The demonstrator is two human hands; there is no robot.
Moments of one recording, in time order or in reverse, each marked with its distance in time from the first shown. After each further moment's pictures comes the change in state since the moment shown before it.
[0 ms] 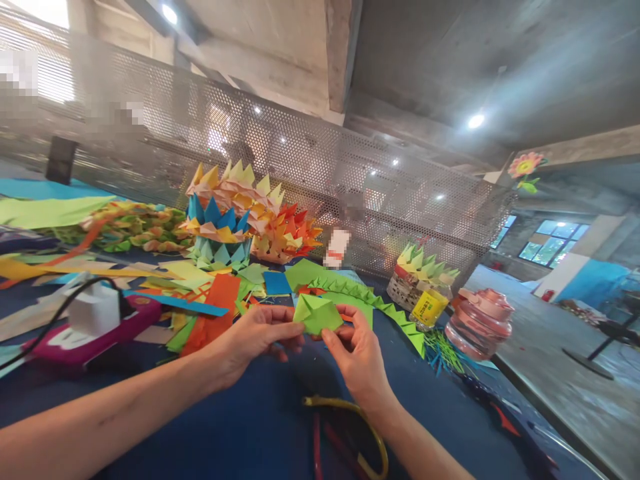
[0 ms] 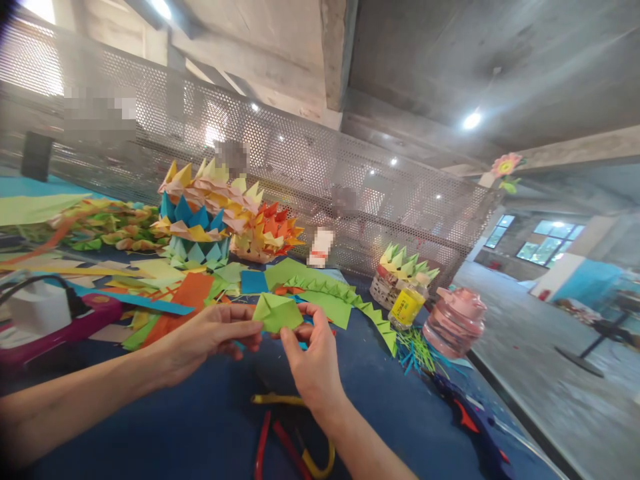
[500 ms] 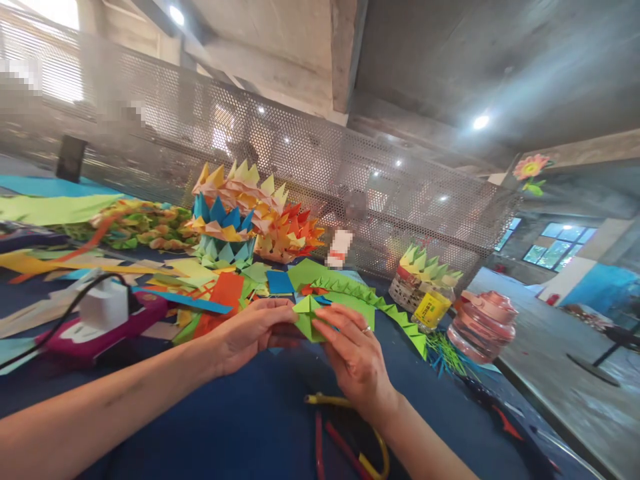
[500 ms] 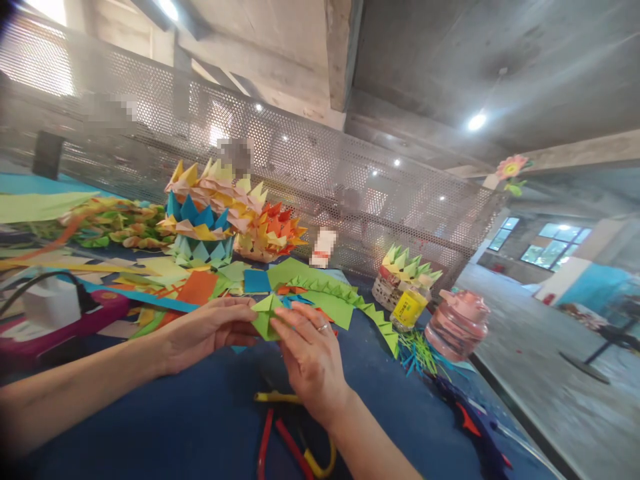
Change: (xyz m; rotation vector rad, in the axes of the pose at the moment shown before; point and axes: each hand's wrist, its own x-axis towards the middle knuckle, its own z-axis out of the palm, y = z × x) left_hand 0.001 0.008 -0.005 -0.321 -0.018 -0.032; right_hand 0.003 0.004 -0.020 -0.786 -0.079 -0.874
